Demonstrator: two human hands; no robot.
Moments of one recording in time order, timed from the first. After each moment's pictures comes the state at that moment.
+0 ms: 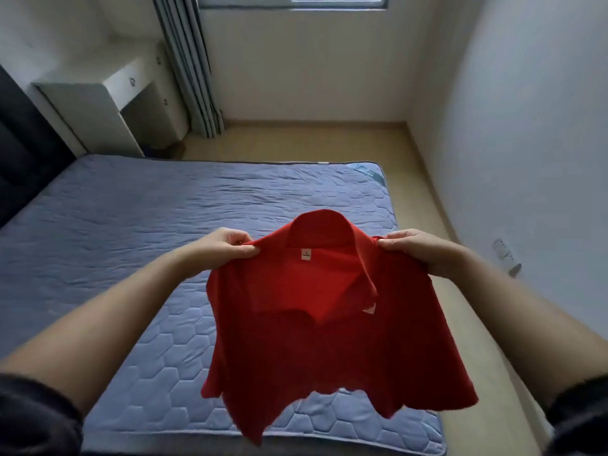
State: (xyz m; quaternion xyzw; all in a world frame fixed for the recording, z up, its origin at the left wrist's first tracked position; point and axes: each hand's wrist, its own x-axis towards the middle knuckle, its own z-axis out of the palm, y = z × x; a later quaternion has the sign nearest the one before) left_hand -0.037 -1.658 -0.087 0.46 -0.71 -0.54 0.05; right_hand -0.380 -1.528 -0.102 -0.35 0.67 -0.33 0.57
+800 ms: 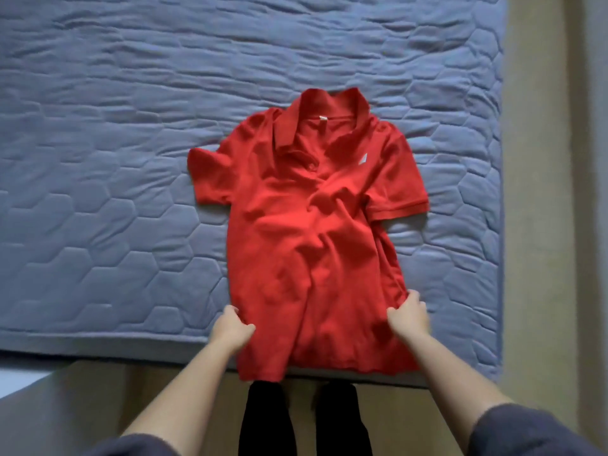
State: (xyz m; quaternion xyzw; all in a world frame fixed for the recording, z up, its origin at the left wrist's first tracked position) left_hand -0.027 -1.506 -0.672 0.73 -0.47 -0.42 -0.25; right_hand -0.326 -1.413 -0.680 -0.15 0.90 0.05 0.41
